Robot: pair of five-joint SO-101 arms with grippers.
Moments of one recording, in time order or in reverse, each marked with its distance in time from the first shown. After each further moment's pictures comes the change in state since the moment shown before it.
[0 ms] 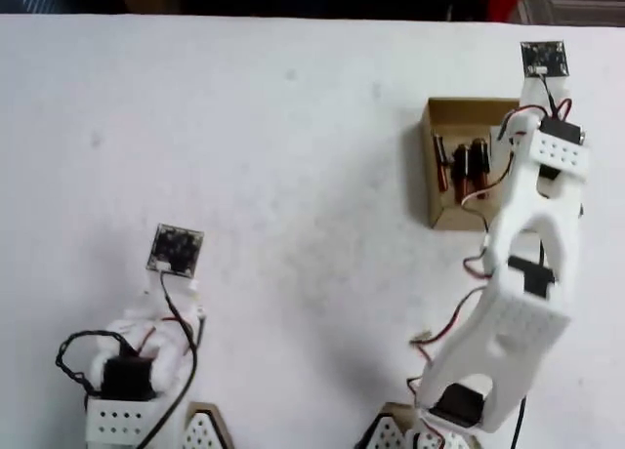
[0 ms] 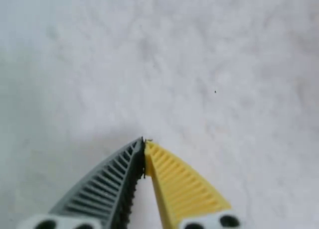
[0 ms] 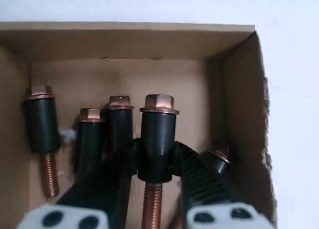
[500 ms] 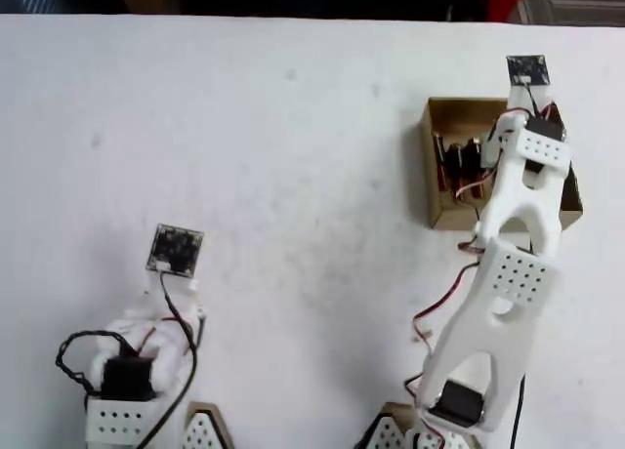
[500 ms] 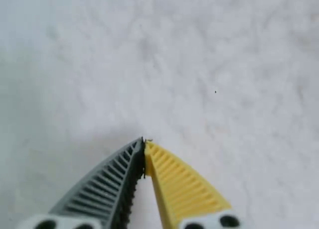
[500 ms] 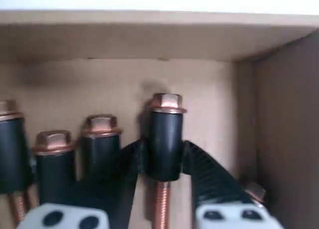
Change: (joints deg) left arm 0.0 0.0 0.0 0.1 0.3; right arm -1.6 19.9 -22.2 7.6 -0.1
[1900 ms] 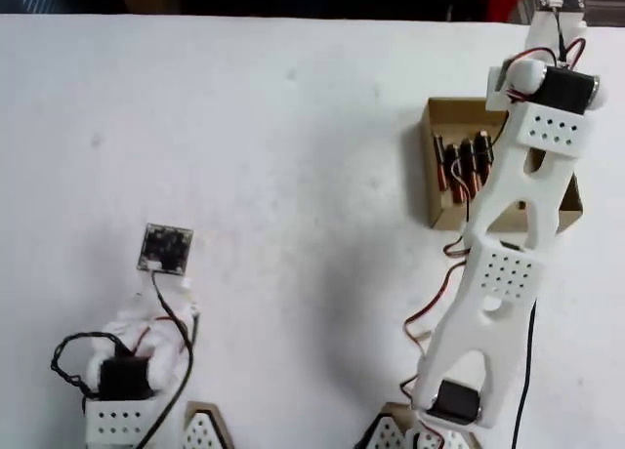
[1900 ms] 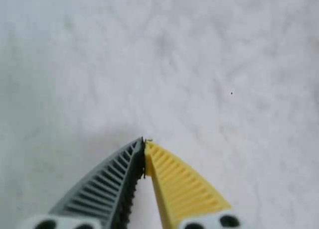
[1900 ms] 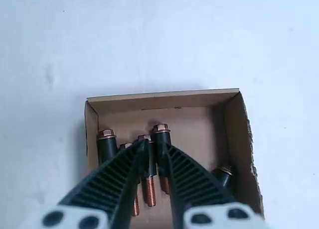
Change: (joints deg) left arm -3.7 0.0 0.0 0.1 0.4; right arm -4.6 -3.5 -44.1 36.9 -8.2
